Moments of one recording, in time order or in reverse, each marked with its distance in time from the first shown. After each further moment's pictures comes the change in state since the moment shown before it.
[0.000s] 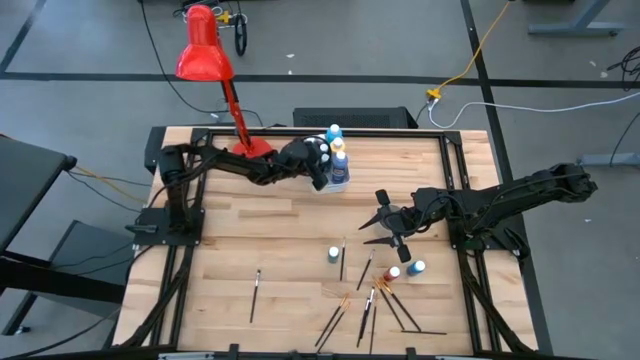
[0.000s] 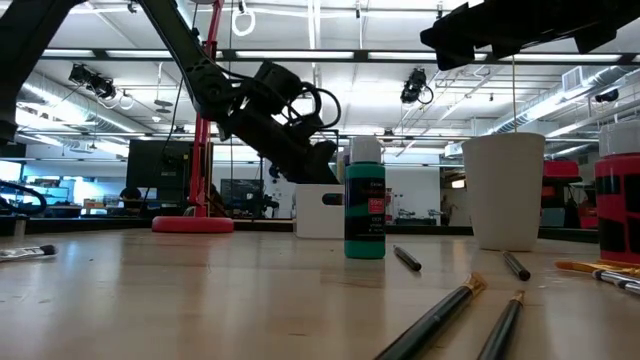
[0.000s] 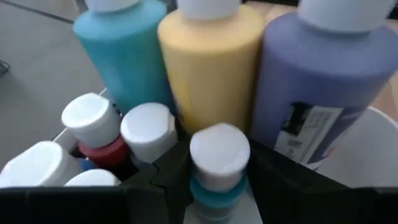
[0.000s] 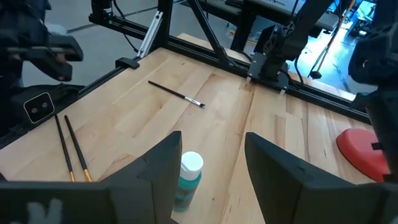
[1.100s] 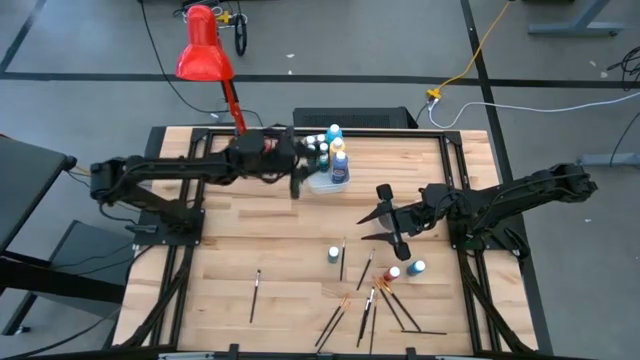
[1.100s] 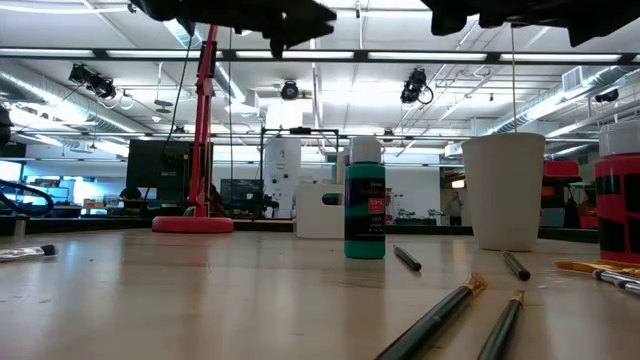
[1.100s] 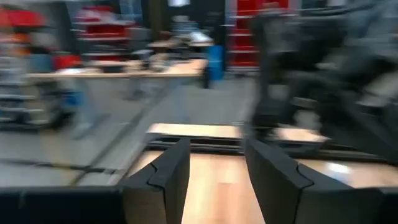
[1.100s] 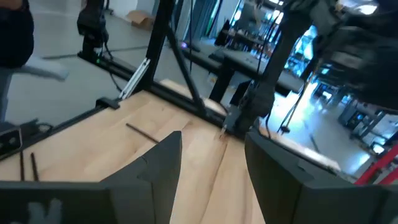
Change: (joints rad) left arm -0.141 -0.543 0.001 -0.118 0.292 0.048; right arm 0.000 0.000 -0.001 0.209 0.000 -0.108
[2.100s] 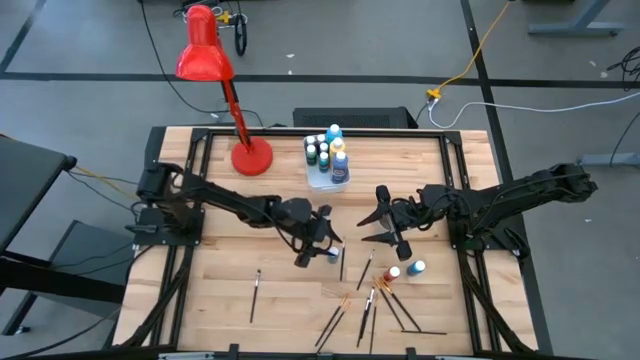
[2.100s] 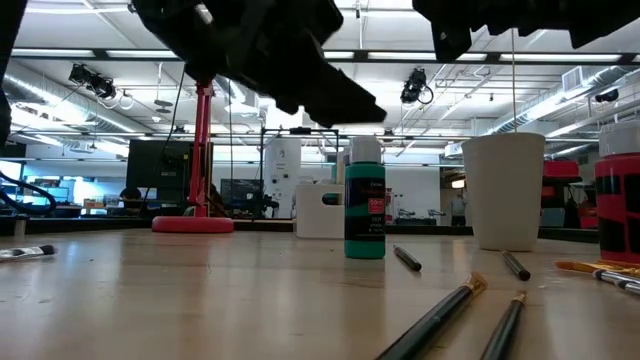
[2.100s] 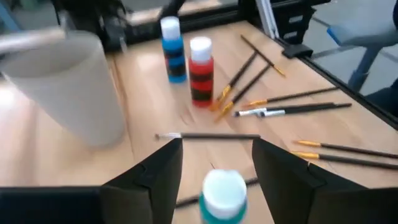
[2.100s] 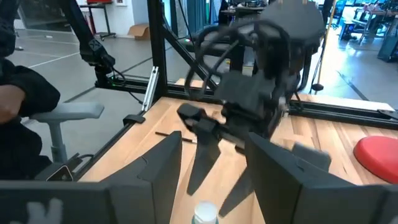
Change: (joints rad) left arm -0.322 0.410 -0.002 0.012 0.137 0.127; right arm 0.000 0.000 0.000 -0.048 -0.001 0.346
